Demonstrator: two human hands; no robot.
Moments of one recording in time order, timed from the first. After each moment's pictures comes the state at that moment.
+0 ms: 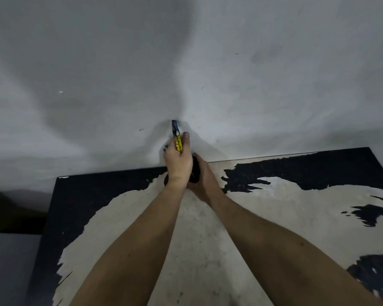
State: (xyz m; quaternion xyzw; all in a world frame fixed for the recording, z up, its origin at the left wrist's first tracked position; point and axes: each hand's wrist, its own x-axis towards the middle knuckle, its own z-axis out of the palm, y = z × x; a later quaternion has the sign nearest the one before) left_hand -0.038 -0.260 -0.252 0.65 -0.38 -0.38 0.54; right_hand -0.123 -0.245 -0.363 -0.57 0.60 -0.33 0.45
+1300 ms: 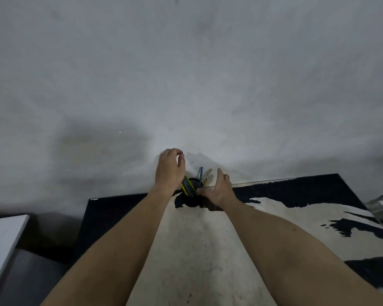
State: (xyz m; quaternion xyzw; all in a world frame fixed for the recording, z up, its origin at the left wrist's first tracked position) left_hand 0.030 -0.212 -0.141 0.63 -0.66 -0.14 0.38; right_hand -0.145 -0.187 -0.202 -0.58 0.72 -0.18 0.33
